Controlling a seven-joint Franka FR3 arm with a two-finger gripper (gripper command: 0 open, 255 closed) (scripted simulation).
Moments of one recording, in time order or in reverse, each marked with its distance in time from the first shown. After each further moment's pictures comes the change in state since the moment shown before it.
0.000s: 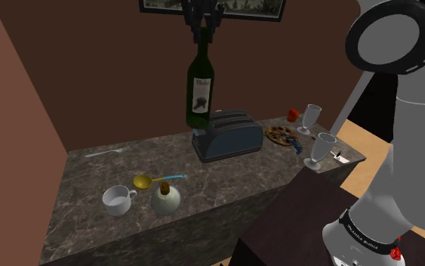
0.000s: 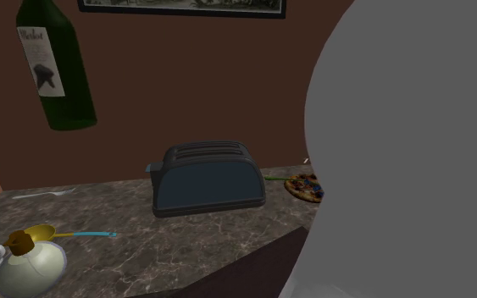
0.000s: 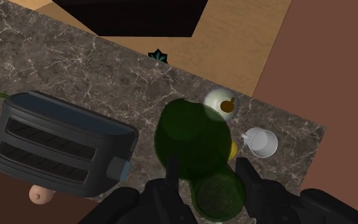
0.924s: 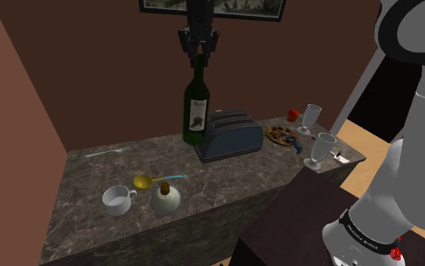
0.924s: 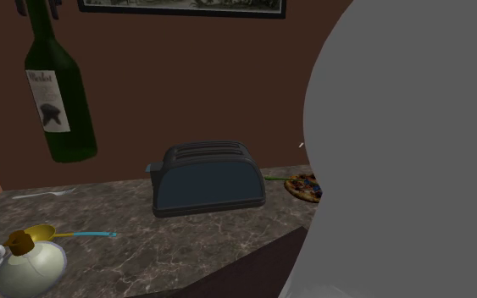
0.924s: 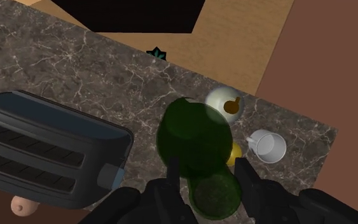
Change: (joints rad) arm 0.017 -0.135 0.000 -0.399 -0.008 0.264 -0.006
